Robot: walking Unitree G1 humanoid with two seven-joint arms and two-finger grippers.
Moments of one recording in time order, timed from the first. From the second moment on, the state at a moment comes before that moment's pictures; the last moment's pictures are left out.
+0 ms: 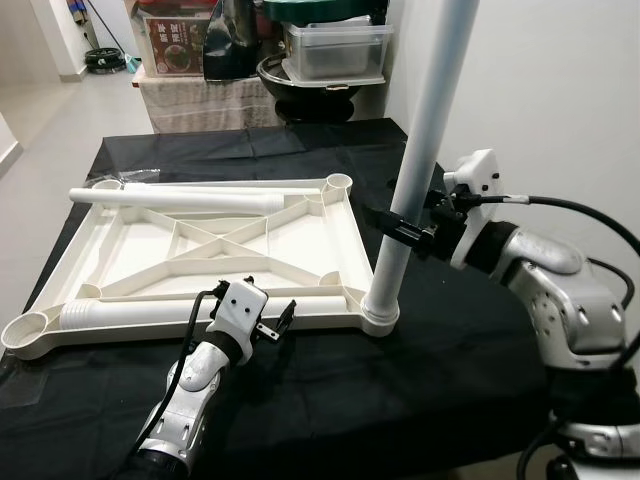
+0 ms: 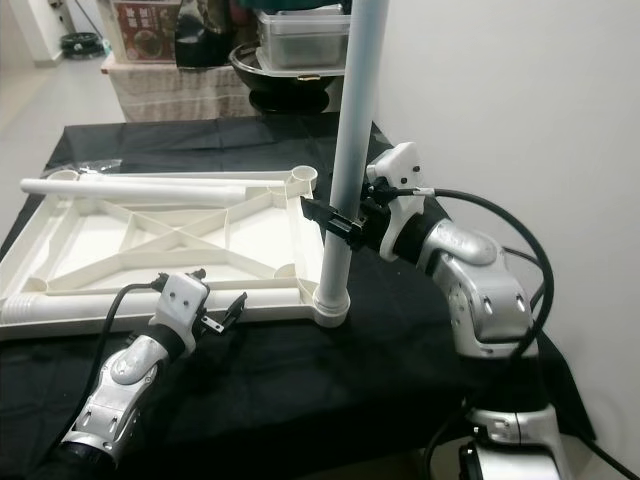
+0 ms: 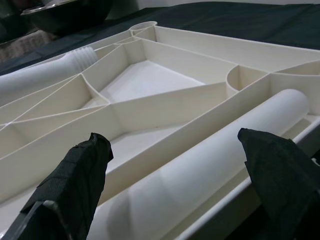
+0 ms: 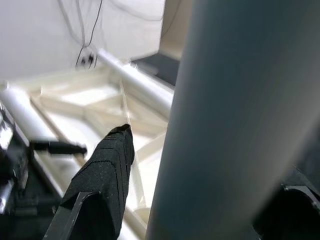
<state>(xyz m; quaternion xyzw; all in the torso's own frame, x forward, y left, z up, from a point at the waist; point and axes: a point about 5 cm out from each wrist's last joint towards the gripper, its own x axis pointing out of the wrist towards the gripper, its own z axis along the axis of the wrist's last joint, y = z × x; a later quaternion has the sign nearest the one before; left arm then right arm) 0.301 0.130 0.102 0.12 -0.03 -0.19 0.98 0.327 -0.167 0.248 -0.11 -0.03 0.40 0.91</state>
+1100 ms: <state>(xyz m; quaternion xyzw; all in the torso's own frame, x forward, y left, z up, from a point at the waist) 0.301 0.131 0.100 0.12 -0.02 -0.19 0.97 0.329 -0.134 0.186 0.02 0.08 0.05 1.00</state>
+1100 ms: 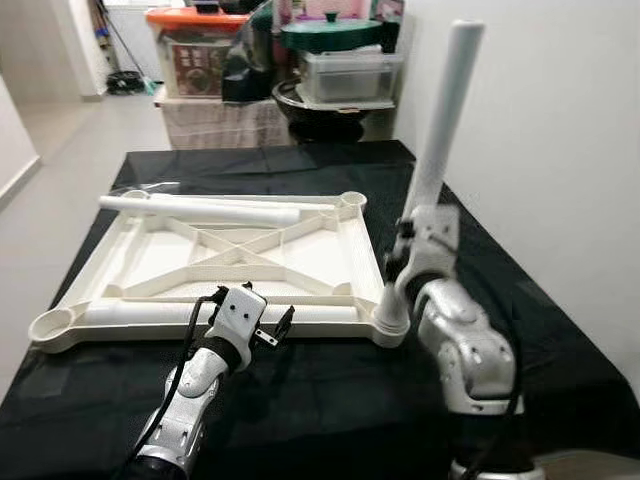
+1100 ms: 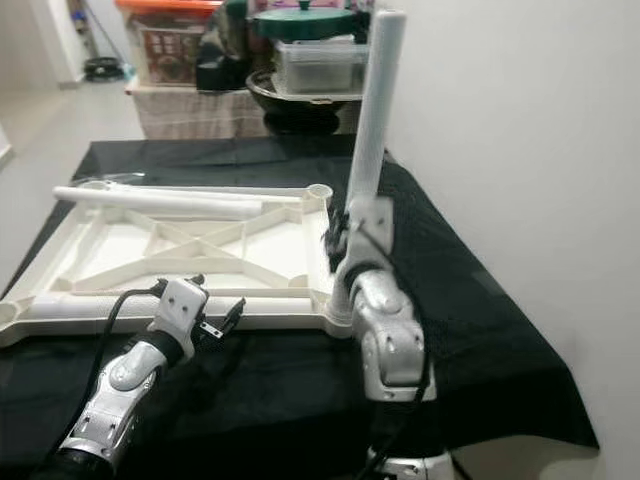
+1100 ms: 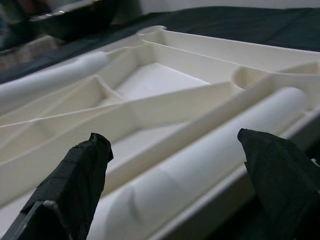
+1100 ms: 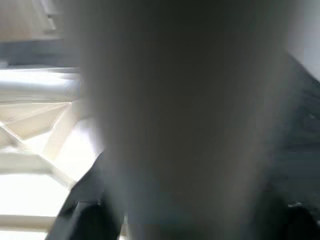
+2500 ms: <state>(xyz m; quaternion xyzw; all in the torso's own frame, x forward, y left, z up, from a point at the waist) 0.300 0.137 0.100 0.12 -0.02 -0.18 0.98 0.325 -0.141 0.191 0.11 0.03 0.08 0.99</state>
